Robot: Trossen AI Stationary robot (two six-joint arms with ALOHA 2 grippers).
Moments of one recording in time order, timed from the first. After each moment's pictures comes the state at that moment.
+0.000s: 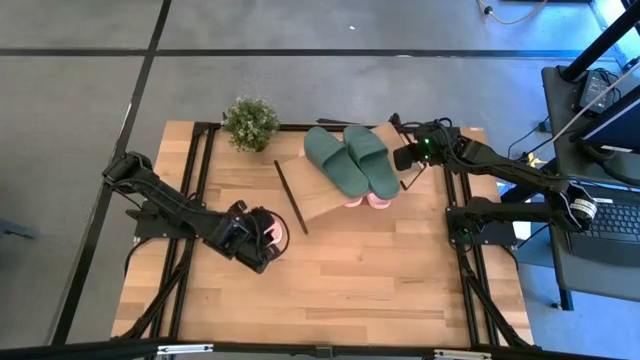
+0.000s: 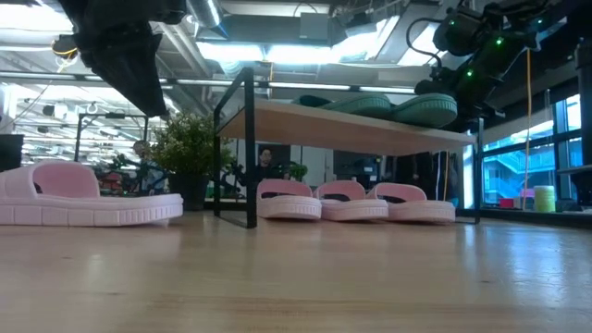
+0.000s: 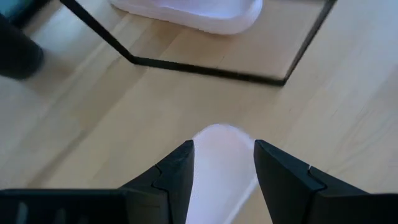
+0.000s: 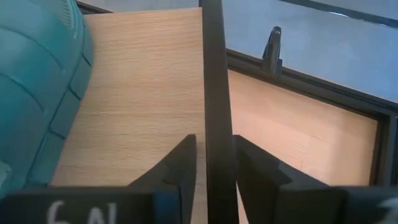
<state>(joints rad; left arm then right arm) -0.48 1.47 1.05 -0.98 -0.64 -1.12 -0.62 1.02 0.73 -0.54 0.29 0.44</state>
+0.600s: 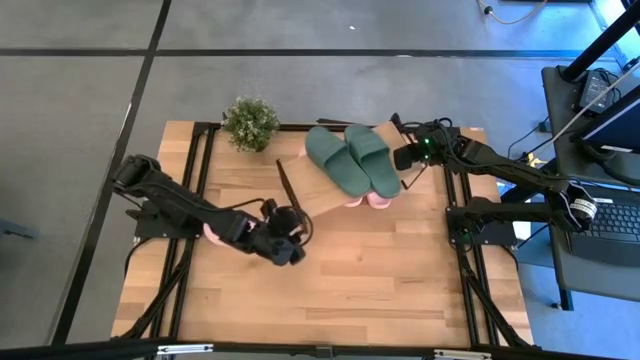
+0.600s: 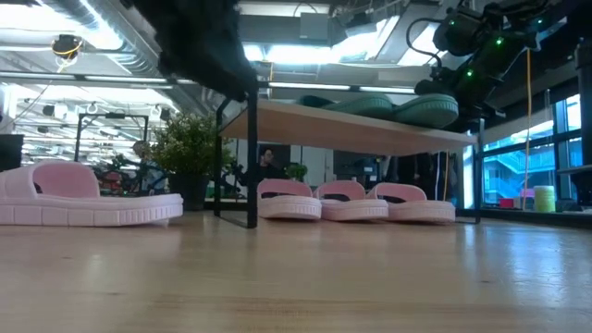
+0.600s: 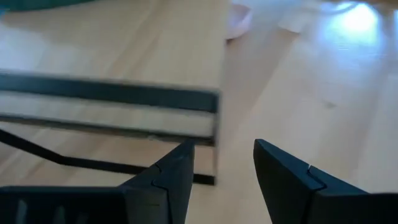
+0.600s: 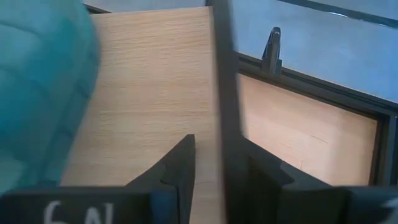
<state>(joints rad) -0.39 1.55 1.05 -0.45 -0.72 -0.76 -0.62 1.02 0.73 -0.54 0.29 0.44</state>
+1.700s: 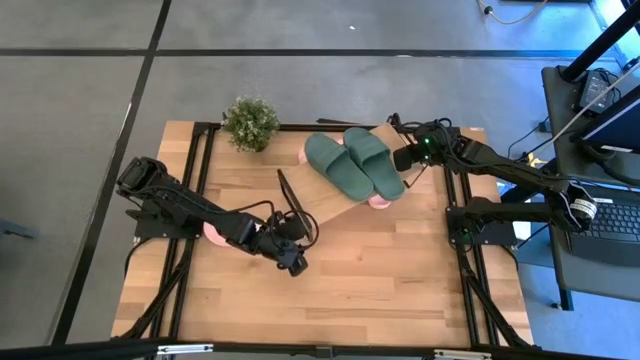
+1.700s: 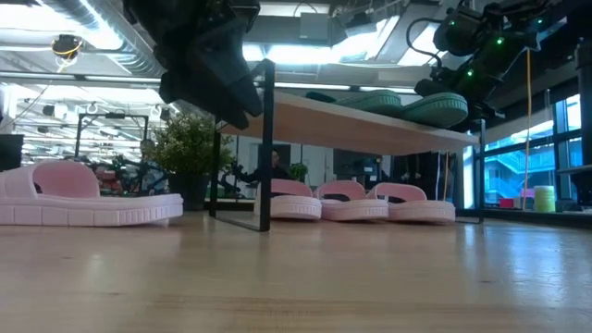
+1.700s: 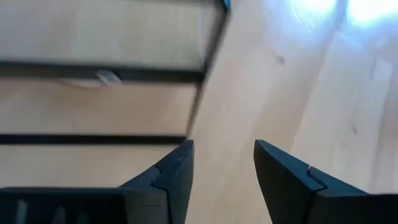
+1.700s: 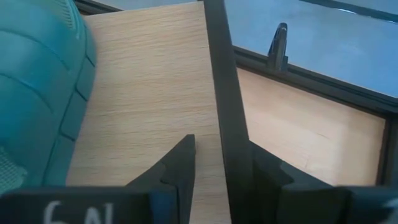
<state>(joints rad) -0.37 1.61 1.05 -0.39 -0.45 -0.82 -0.62 1.02 0.73 -0.55 0.27 0.44</state>
